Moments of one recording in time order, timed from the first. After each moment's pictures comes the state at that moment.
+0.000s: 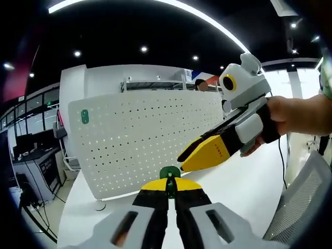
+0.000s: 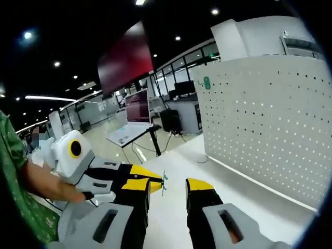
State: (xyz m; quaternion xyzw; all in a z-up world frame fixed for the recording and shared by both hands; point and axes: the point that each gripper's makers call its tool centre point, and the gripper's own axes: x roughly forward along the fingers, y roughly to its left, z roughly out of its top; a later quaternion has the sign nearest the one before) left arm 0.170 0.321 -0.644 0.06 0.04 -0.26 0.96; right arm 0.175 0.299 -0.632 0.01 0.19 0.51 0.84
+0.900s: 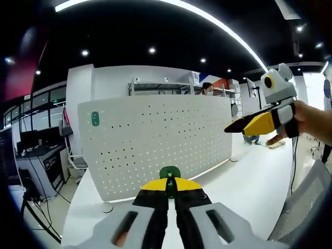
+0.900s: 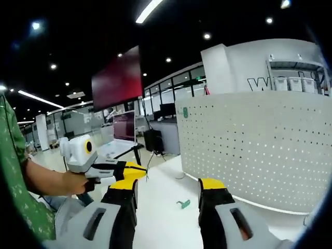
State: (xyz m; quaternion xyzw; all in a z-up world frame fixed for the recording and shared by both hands) left arm 0.185 0.344 -0.626 0.05 0.04 -0.24 0.97; right arm 0.164 0.227 -0.582 0.01 0.10 0.44 0.89
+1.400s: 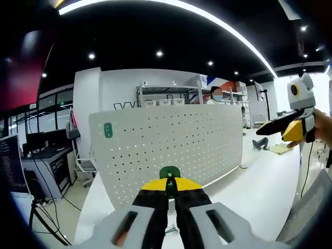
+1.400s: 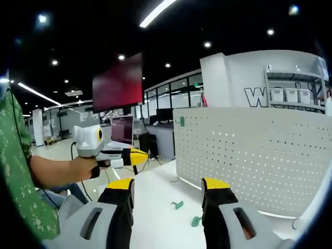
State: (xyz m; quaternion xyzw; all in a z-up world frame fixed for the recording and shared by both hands) left arm 0.212 0.371 -0.585 0.05 0.02 -0.20 0.98; right arm 0.141 0.205 -0.561 -0.01 0.08 0.43 0.90
